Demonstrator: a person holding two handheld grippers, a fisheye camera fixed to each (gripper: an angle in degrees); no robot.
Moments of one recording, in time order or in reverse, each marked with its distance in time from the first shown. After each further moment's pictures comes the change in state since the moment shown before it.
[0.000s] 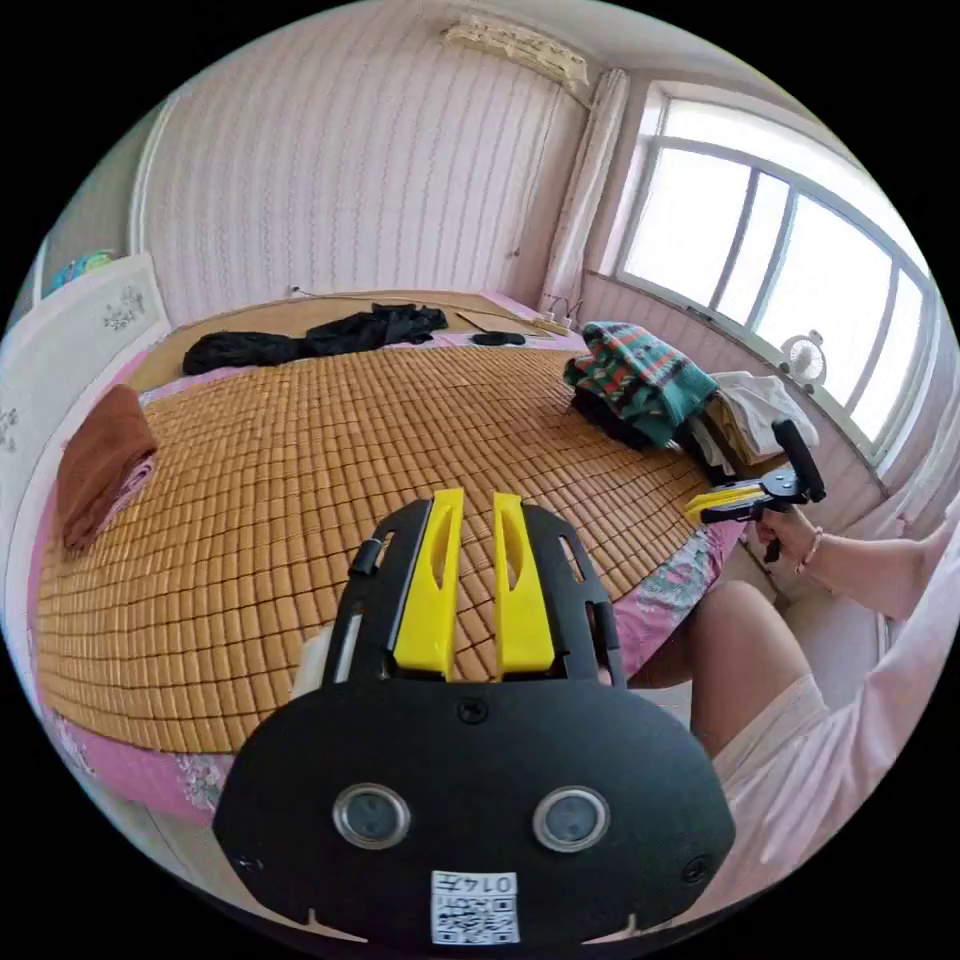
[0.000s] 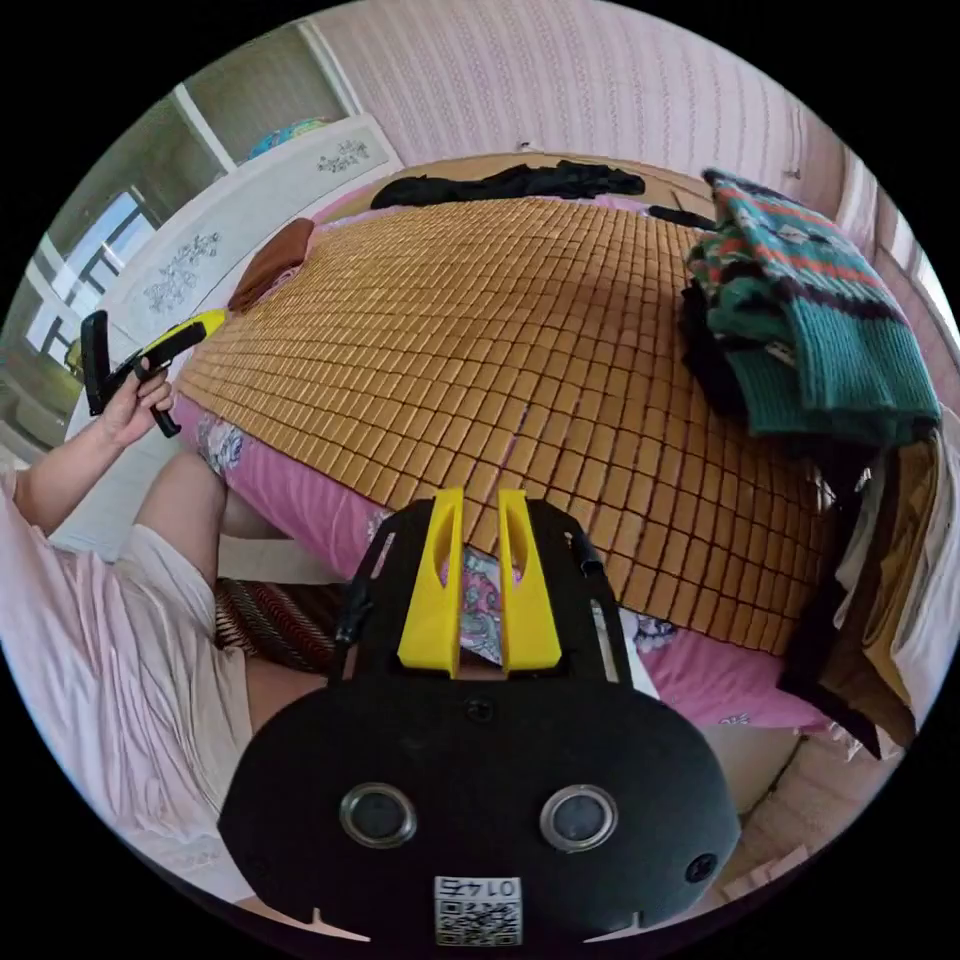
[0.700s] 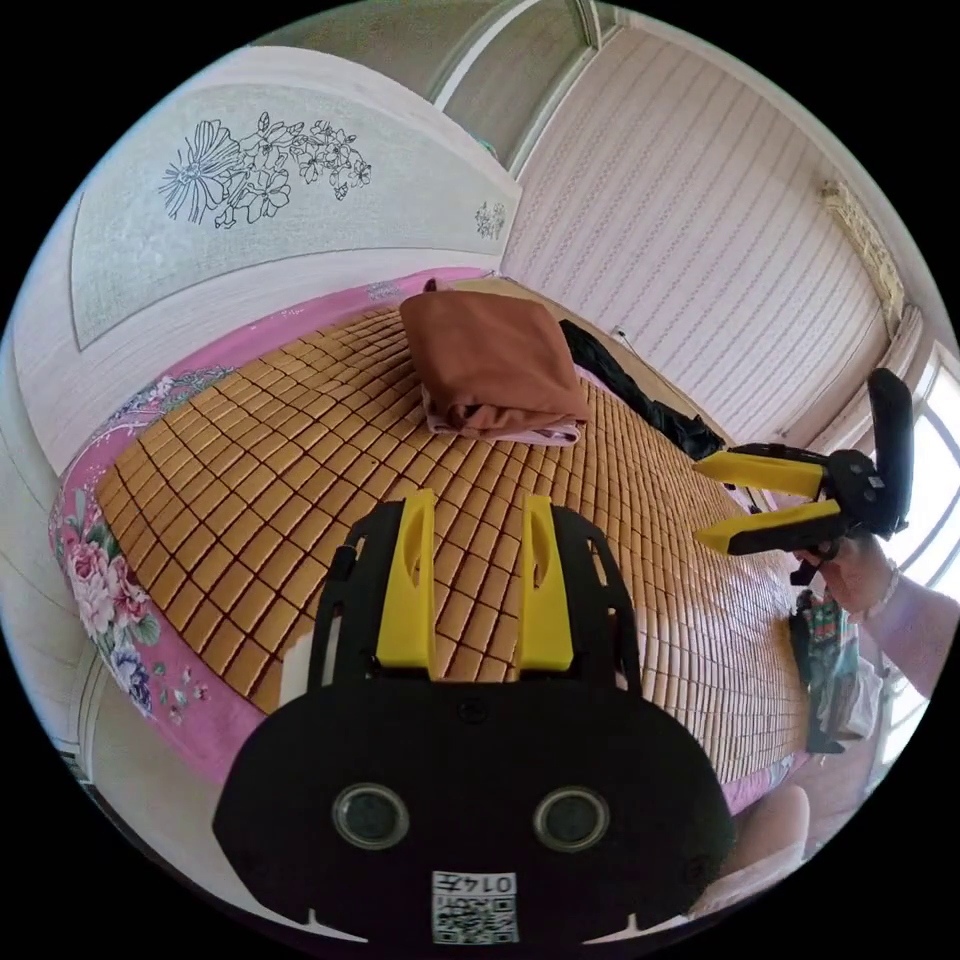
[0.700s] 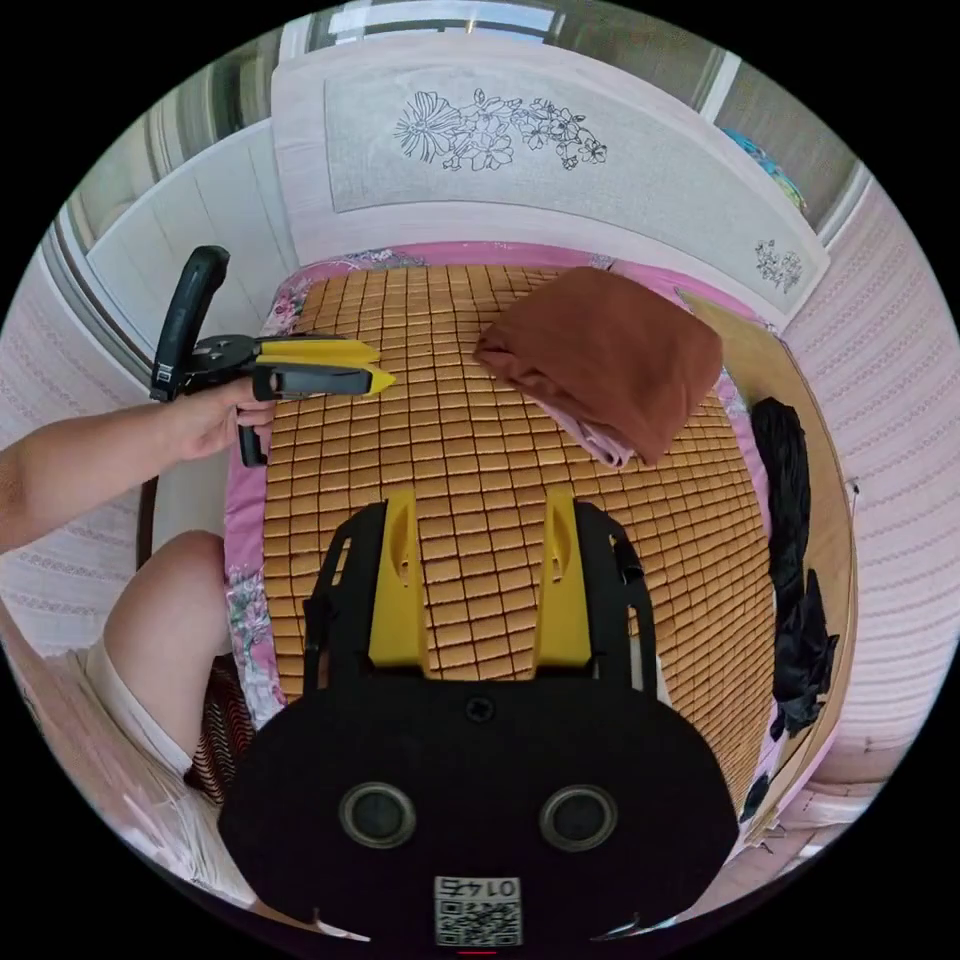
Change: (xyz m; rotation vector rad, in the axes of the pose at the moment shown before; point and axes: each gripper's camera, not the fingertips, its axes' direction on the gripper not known) left arm -0.471 0.069 -0.084 0.126 -0.219 -0.684; right arm -0.546 -0.450 0.195 0.000 0.049 -0.898
